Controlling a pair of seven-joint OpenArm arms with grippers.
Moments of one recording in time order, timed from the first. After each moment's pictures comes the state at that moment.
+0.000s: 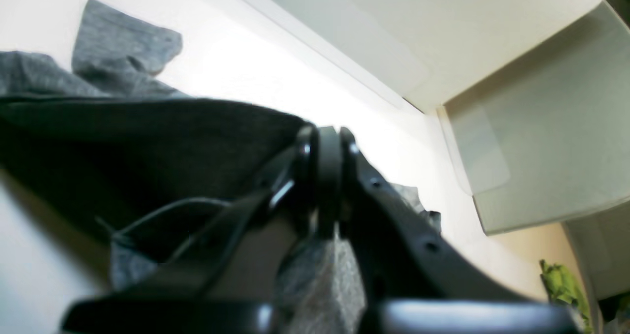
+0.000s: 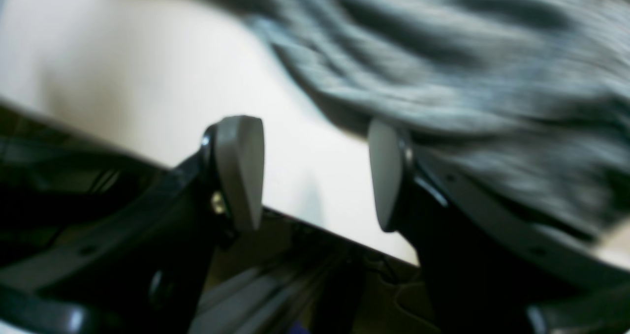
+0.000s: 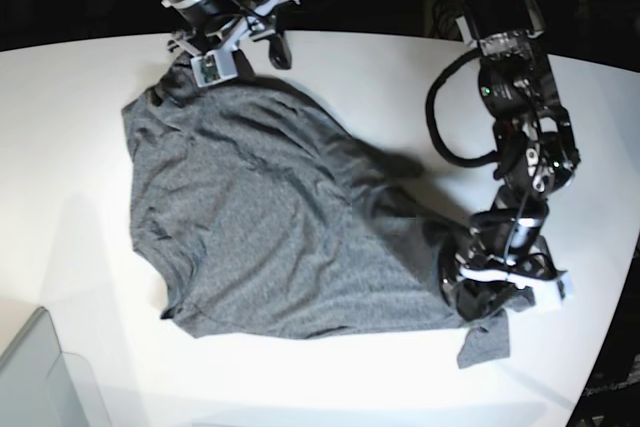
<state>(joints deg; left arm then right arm) -7.1 0.1 -13.3 102.7 -37.5 1.1 38.3 -38.8 2.9 -6.0 114.3 11.9 16.8 -28.3</state>
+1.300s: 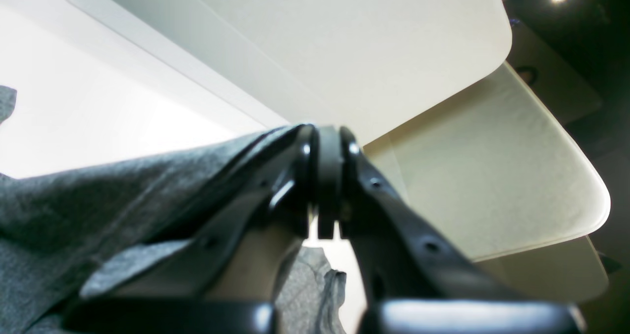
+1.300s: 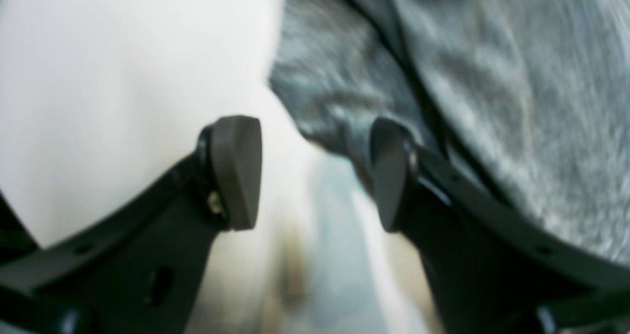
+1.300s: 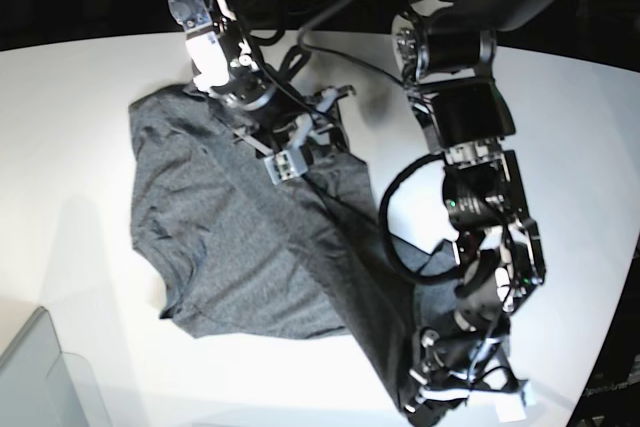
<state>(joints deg) -28.8 8.1 -13.4 87.8 -37.1 1.1 37.9 -10.3 0.6 -18.3 90.8 12.0 10.5 -28.0</state>
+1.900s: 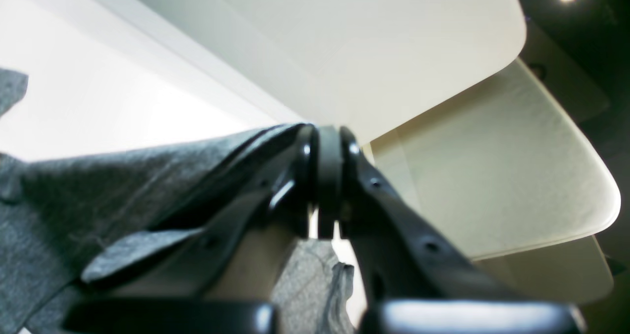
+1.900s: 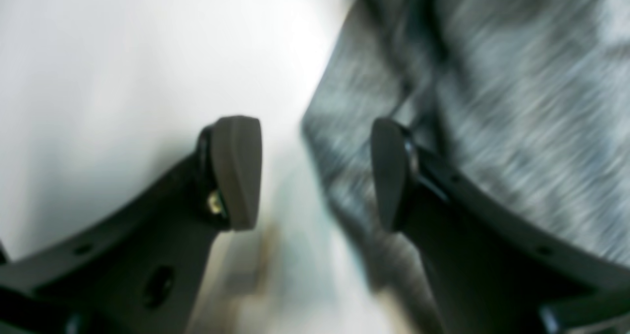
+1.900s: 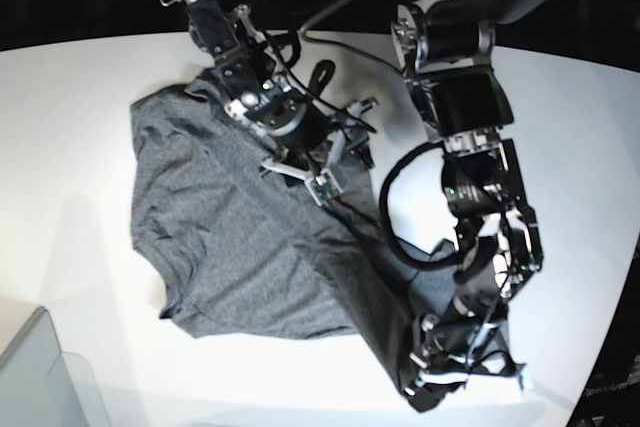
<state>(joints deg) -26.3 8.1 -13.7 87.9 -36.9 1.2 37.7 -2.3 0.0 -25.2 86.1 4.2 10.4 -28.0</state>
